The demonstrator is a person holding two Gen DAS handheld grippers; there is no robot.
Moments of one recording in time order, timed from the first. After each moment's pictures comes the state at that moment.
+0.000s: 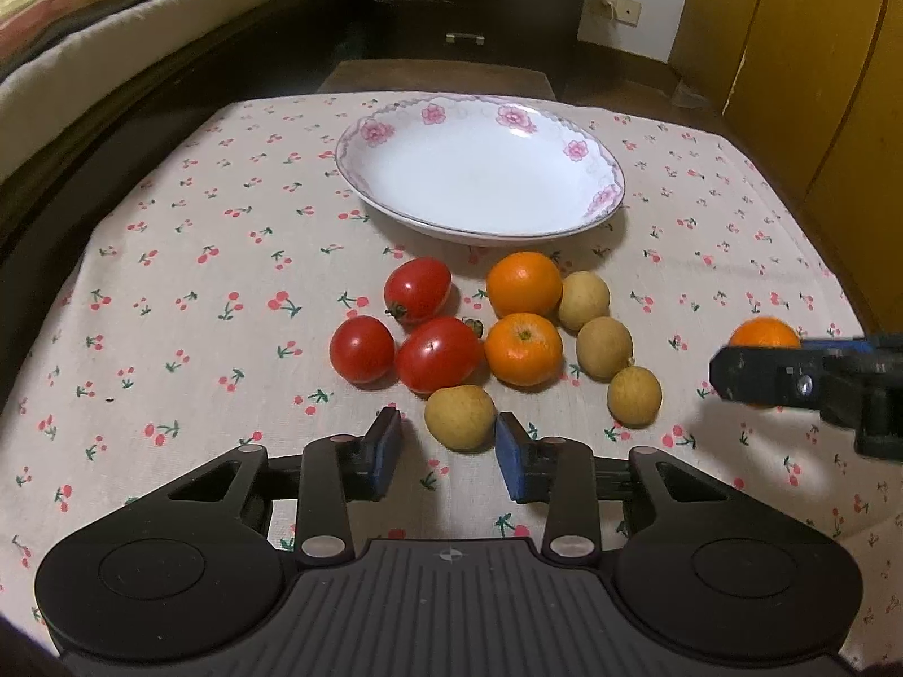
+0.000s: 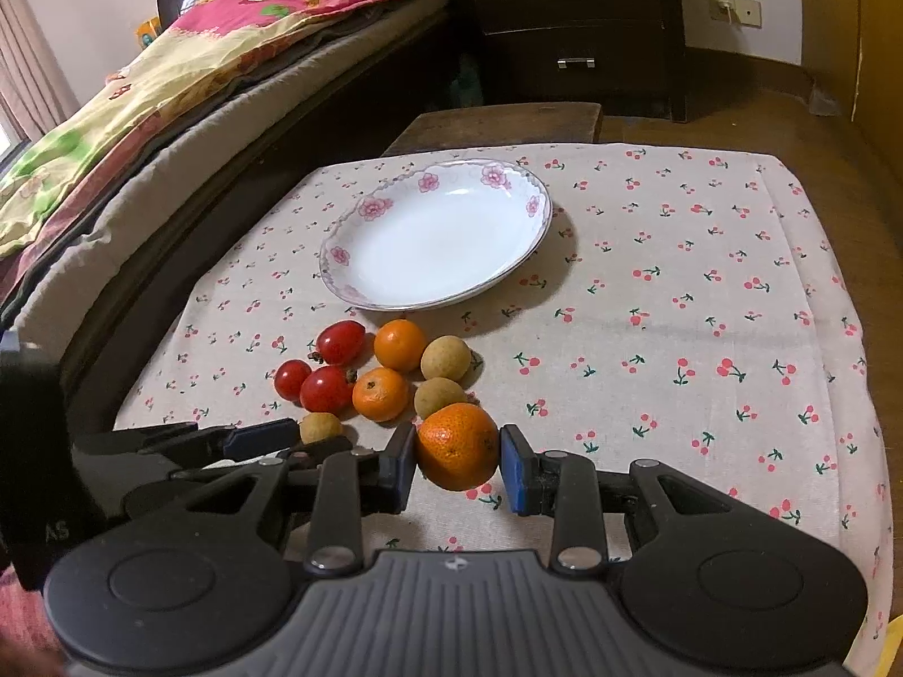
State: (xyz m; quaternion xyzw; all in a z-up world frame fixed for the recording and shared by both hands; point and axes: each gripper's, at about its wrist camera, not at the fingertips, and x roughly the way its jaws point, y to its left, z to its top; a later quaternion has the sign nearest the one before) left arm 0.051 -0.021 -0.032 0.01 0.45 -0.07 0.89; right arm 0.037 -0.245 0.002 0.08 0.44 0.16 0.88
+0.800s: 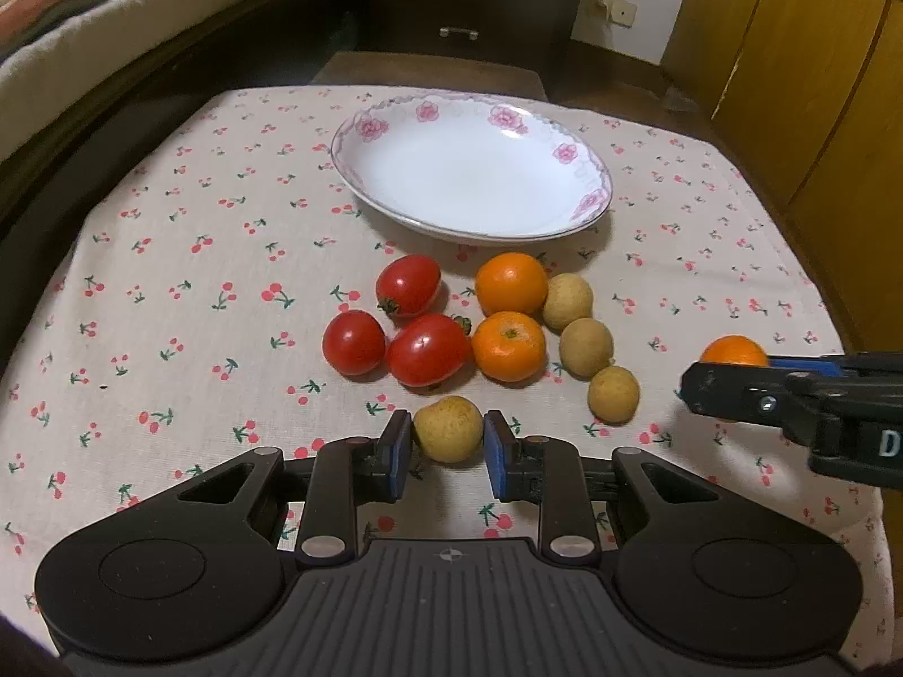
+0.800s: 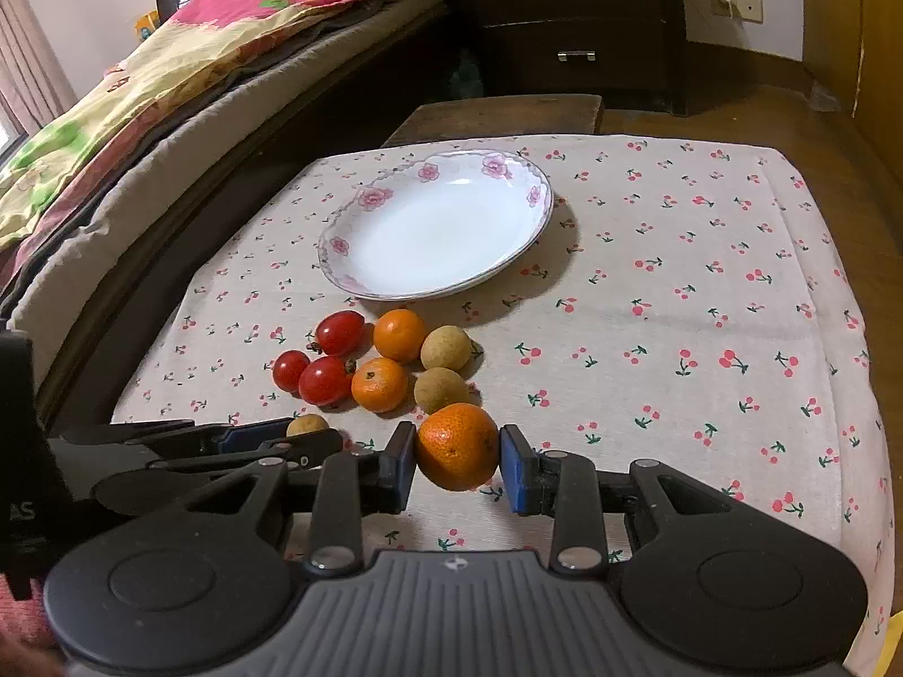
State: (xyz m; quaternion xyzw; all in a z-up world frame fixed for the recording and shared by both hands) left arm 0.048 -0.017 -0.024 -0.01 0.46 -0.09 0.88; right arm 0.039 -0.243 -0.001 0.08 0.44 0.16 0.88
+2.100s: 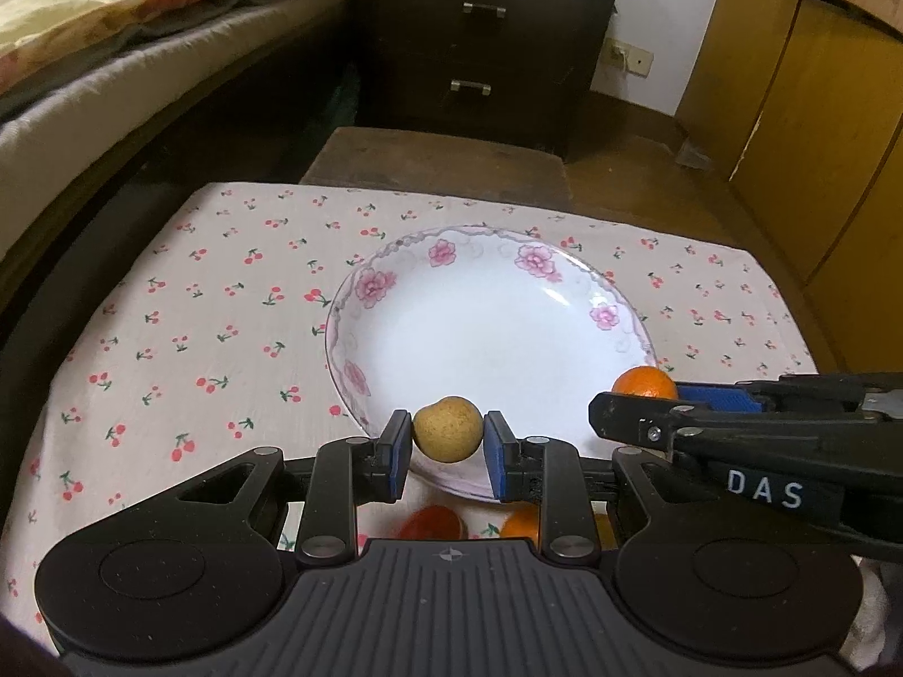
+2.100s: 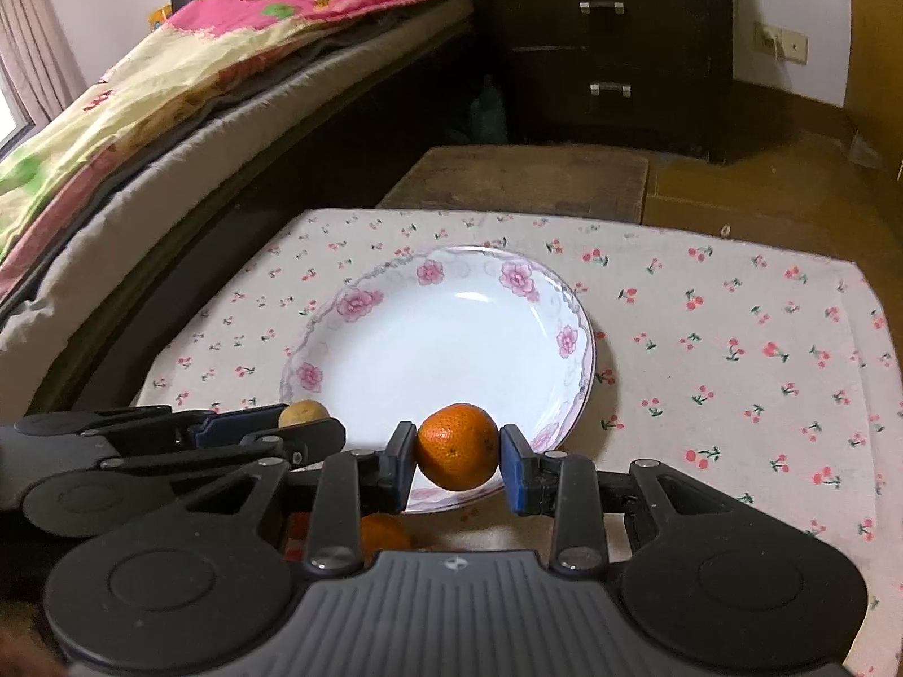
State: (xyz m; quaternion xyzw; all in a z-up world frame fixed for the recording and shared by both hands) left arm 0.152 -0.018 0.000 -0.02 0.43 -0.08 0.90; right arm 0.159 -0.218 -0.002 0.05 0.43 0.18 0.88
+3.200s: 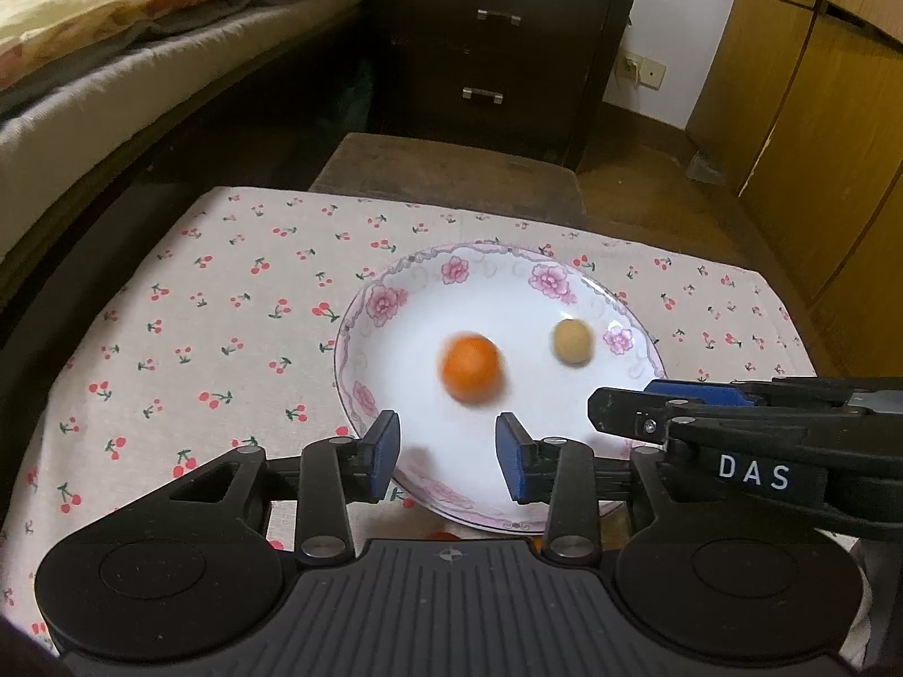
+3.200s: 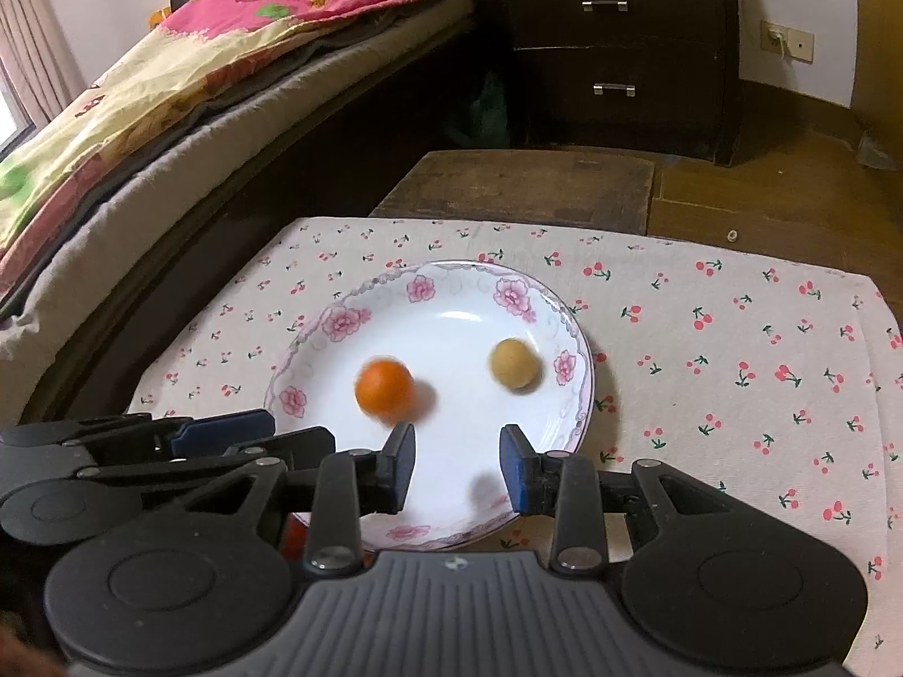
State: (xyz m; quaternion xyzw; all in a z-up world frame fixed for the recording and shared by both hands) left arm 0.158 -0.013 0.002 -0.04 0.43 -0.08 0.90; right arm 0.175 -0.219 -0.004 0.06 0.43 0.18 0.88
